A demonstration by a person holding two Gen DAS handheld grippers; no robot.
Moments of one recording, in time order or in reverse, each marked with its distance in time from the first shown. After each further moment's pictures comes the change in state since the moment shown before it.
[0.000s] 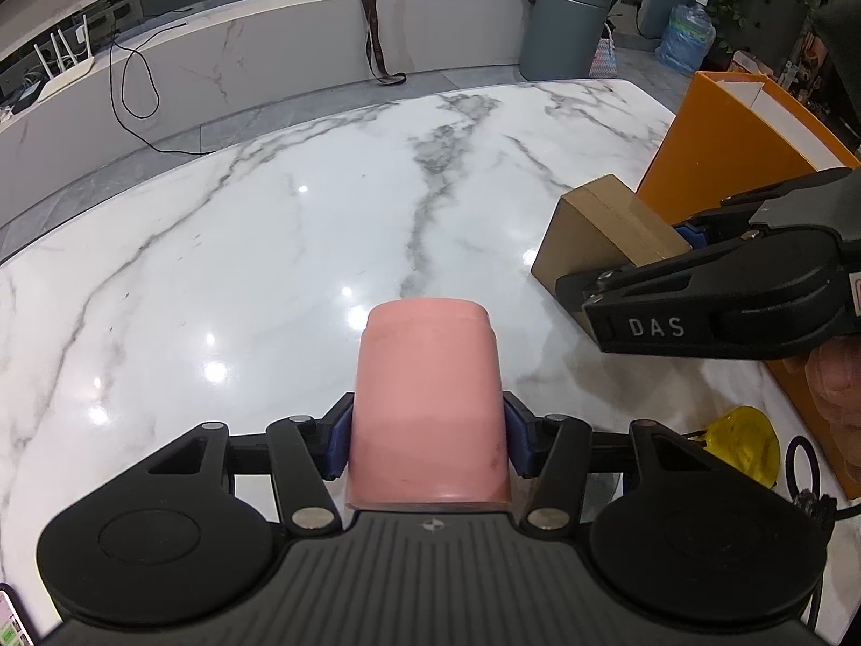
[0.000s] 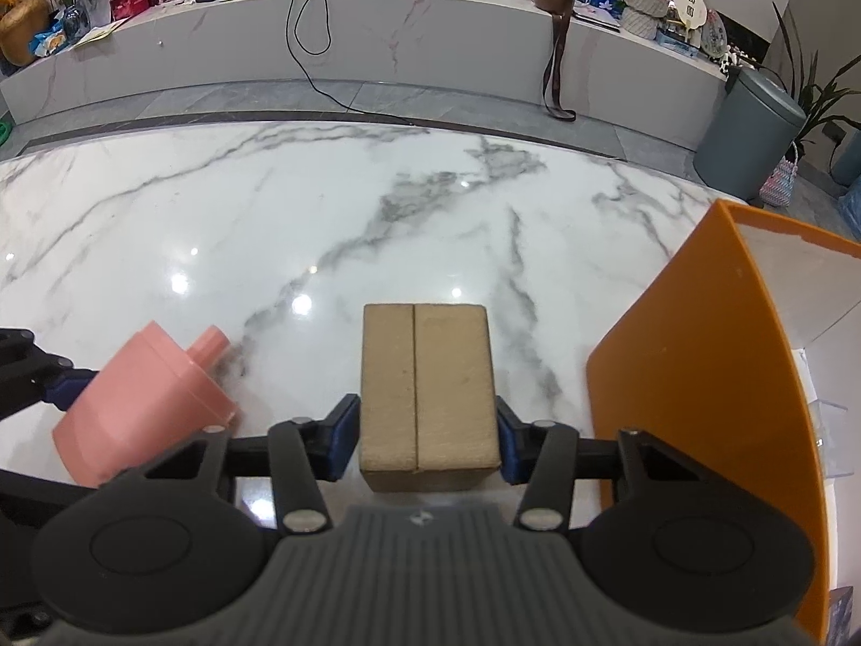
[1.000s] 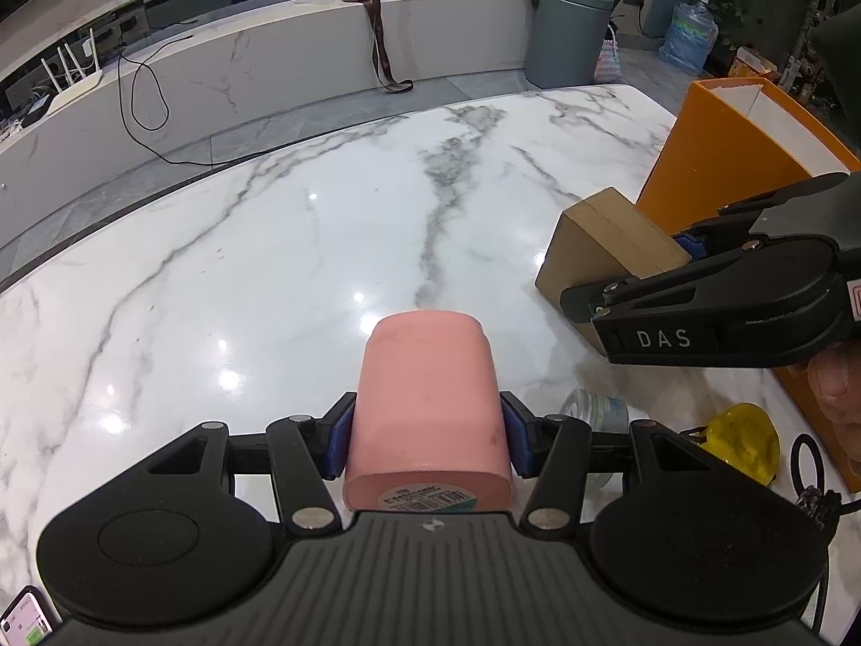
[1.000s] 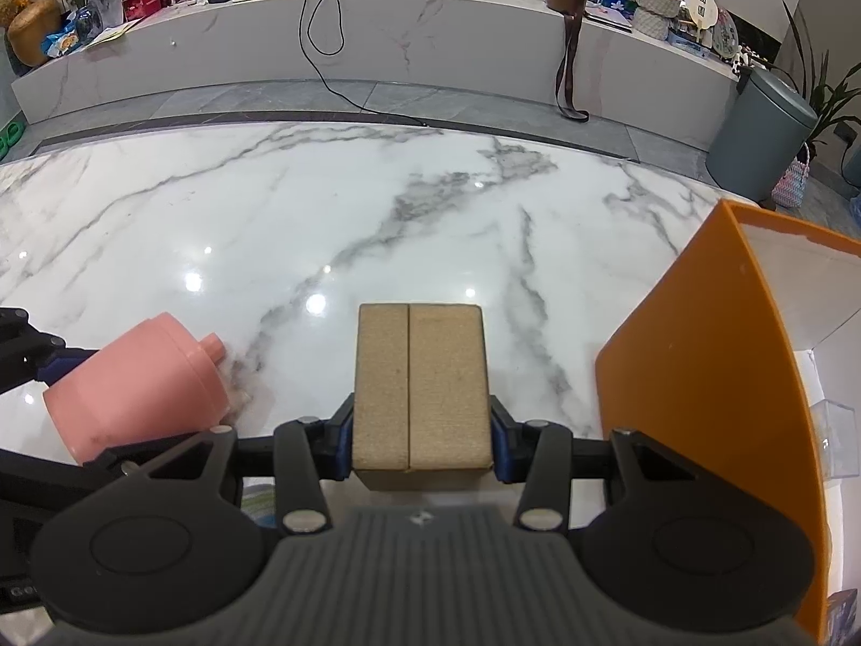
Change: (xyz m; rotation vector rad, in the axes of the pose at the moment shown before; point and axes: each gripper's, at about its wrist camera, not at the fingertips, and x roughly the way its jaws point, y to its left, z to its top) left arm -0.011 0.001 0.003 0.018 -0.007 0.032; right arm -0.001 0.001 0.001 -0.003 0.002 0.039
